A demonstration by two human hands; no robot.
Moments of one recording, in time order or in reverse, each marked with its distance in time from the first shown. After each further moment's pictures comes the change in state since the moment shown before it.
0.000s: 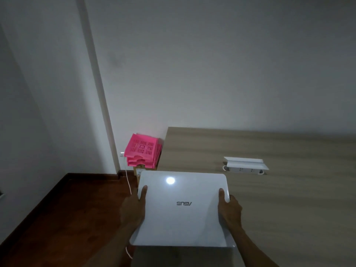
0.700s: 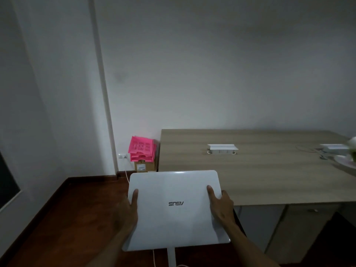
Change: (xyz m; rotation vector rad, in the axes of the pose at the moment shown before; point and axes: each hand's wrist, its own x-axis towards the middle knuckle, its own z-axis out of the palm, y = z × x) left_hand -0.247 -0.114 -0.260 -0.169 0.044 0.052; right_hand -0.388 0.048 -0.092 0.082 0.006 -0.118
